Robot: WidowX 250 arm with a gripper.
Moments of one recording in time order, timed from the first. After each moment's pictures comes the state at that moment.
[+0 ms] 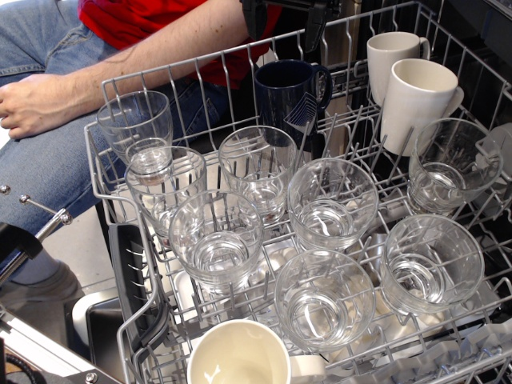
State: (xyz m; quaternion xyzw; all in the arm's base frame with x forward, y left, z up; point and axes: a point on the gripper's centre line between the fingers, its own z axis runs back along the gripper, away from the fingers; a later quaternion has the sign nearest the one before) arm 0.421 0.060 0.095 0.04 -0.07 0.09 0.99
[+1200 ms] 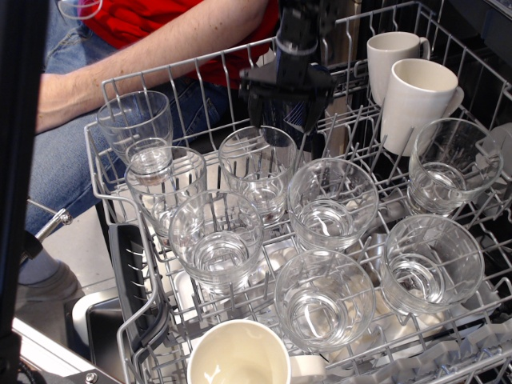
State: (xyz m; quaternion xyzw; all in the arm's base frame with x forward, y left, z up) arm 0.418 0.058 -0.012 0.09 -0.07 0.26 0.96
